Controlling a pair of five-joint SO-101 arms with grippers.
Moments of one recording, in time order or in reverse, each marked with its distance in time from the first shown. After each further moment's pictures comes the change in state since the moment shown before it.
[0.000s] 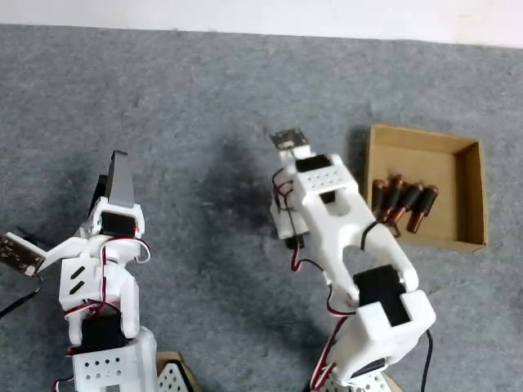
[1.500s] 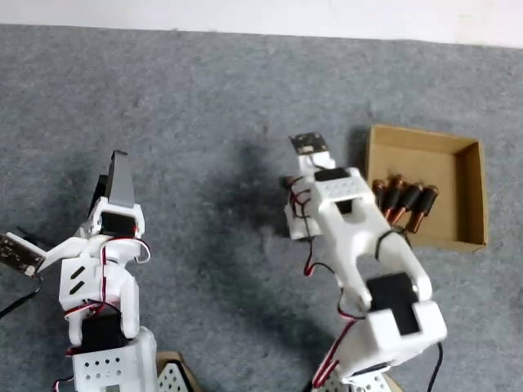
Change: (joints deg) left arm 0.0 0.0 0.0 0.0 0.0; right arm 6.1 -5.7 9.3 -10.9 0.0
